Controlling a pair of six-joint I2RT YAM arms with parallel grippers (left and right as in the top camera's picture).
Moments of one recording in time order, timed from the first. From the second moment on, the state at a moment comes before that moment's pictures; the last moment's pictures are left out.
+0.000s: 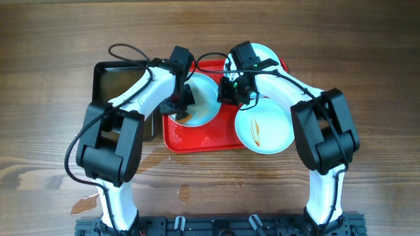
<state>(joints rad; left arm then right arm) -0.37 2.03 1.38 -0.90 0.03 -0.66 0.41 2.14 1.43 -0.58 -0.44 0.55</state>
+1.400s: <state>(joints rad) -0.05 1.60 1.46 -0.98 0.27 -0.51 0.52 1.66 1.41 -0.83 0.24 0.51</state>
